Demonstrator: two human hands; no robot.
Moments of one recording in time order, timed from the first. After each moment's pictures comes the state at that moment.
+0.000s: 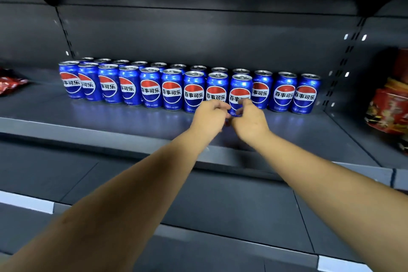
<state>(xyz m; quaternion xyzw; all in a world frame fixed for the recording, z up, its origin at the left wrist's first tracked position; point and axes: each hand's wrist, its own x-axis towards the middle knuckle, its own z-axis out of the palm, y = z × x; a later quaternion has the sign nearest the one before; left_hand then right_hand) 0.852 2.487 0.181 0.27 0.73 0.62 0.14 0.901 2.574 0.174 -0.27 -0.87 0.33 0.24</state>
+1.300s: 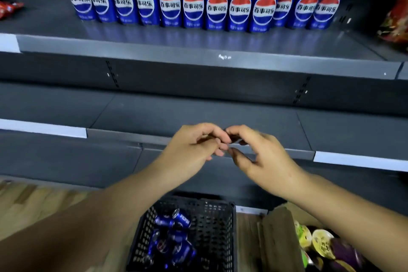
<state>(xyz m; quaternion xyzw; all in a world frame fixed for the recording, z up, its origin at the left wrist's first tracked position) 0.966 2.244 0.084 0.35 0.72 0.52 0.28 1.064 2.383 0.059 0.00 -0.93 0.29 0.21</state>
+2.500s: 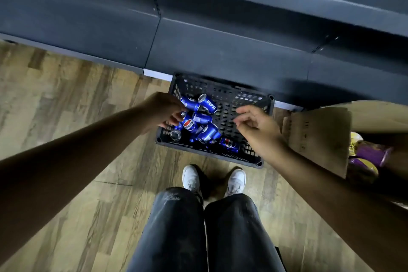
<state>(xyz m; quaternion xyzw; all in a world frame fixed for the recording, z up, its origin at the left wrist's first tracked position) 0.885 2.102 -0.210 0.05 0.82 0.29 0.50 1.042 2.254 -0.225 -0.34 -0.76 0.55 -0.06</state>
